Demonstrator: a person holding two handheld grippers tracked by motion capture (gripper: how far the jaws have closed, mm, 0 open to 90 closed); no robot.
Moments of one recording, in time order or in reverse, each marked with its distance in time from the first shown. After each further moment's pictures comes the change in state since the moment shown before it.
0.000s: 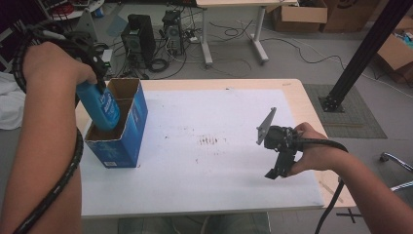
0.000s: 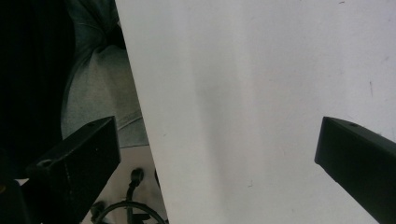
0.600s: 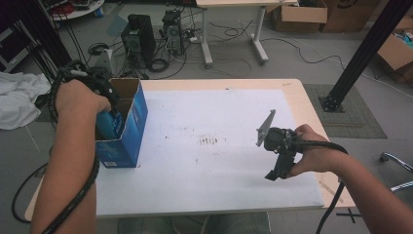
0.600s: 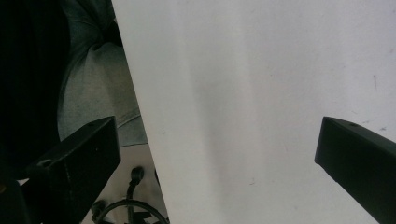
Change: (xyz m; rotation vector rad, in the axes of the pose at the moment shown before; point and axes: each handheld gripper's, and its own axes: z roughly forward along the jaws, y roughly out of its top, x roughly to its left) left arm -0.002 0.014 0.096 0.054 -0.007 0.008; right arm 0.001 -0.002 0.005 0.012 0.002 0.014
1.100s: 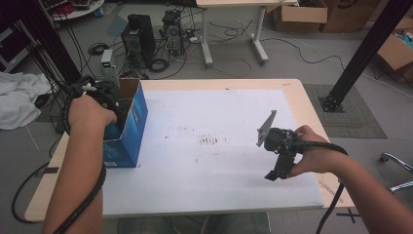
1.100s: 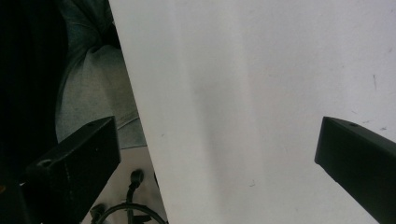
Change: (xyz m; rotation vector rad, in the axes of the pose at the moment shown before) left arm -0.002 0.009 0.046 0.020 0.025 0.025; right arm 0.001 -0.002 0.001 -0.005 -0.005 0.018
